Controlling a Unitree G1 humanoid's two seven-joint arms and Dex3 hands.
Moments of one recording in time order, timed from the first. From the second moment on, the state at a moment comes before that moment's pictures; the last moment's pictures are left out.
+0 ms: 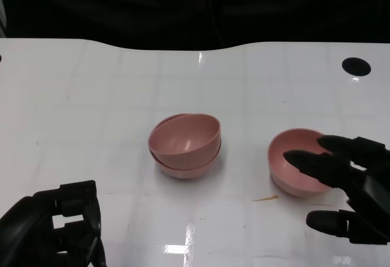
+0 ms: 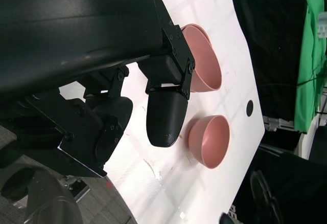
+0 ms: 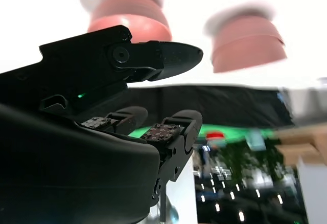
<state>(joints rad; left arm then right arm) 0.34 0.37 0.17 -0.59 -0.47 0.52 -0.38 0.17 -0.28 -0.09 -0.40 -0.89 -0.41 0.22</state>
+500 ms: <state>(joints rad) 0.34 0.37 0.17 -0.59 -0.47 0.53 -0.38 -0.01 -0.37 0.14 -0.12 -0.99 -0.23 0.19</state>
